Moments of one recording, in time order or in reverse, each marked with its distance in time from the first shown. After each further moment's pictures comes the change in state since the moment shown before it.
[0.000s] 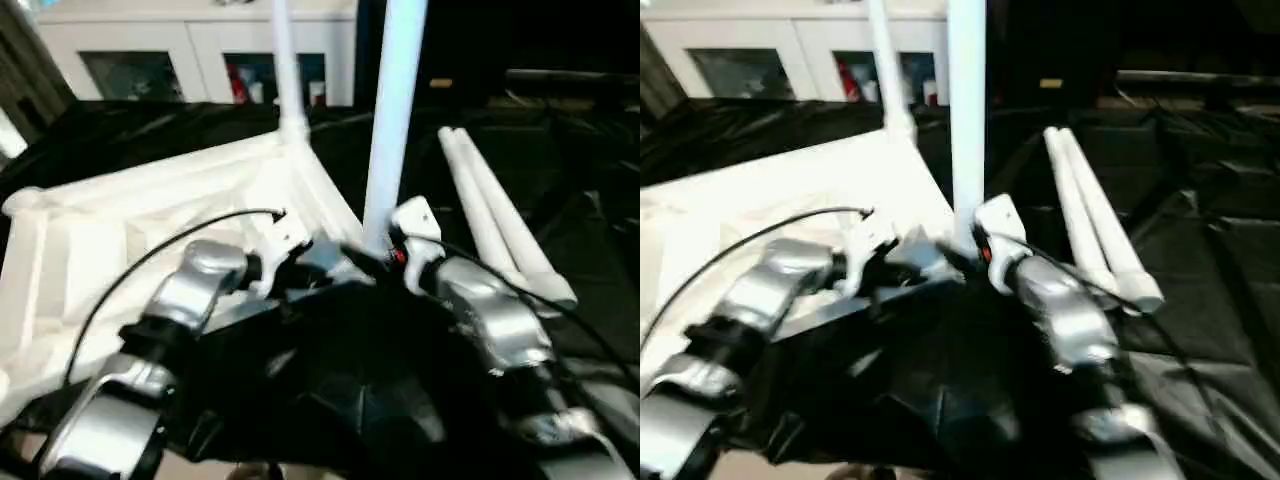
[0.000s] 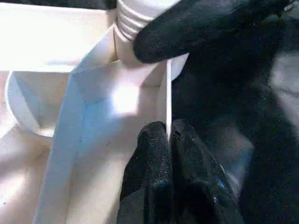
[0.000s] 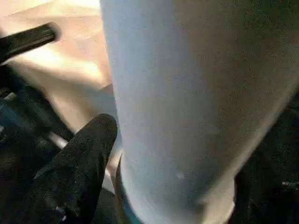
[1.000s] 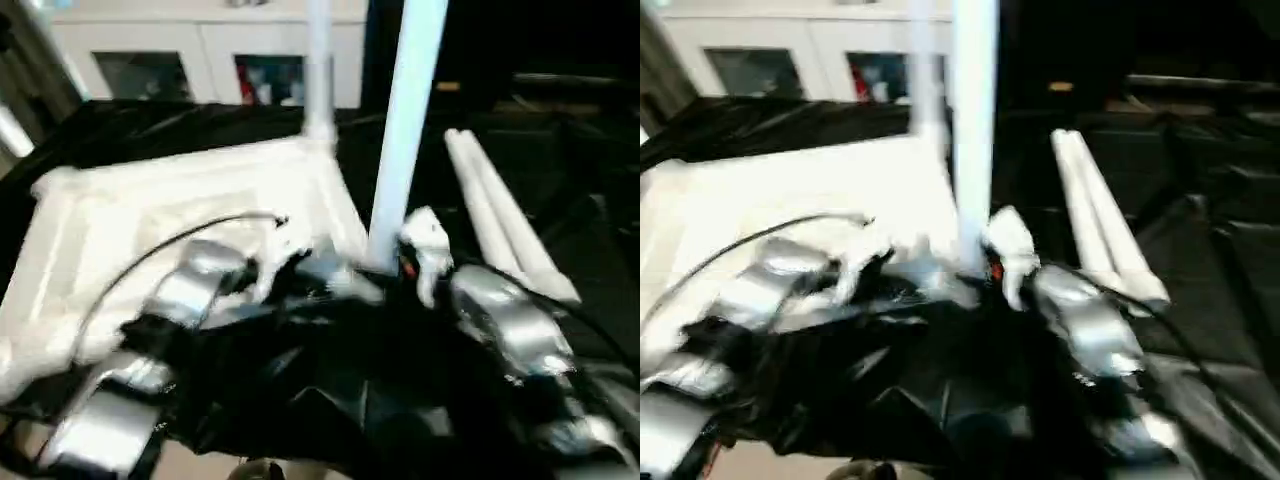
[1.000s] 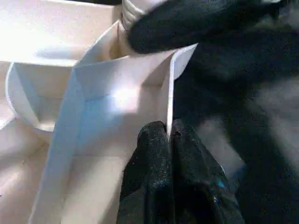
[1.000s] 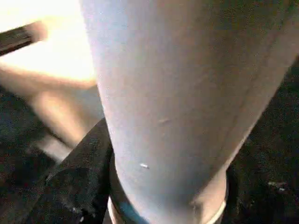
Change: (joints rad) left arm -0.064 -0.068 0.008 0.073 0.003 0.090 0.113; right arm -0.032 0.066 -0.055 0.079 -0.017 0.021 -0.182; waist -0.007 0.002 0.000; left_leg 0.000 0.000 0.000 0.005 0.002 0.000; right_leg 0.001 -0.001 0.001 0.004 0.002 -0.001
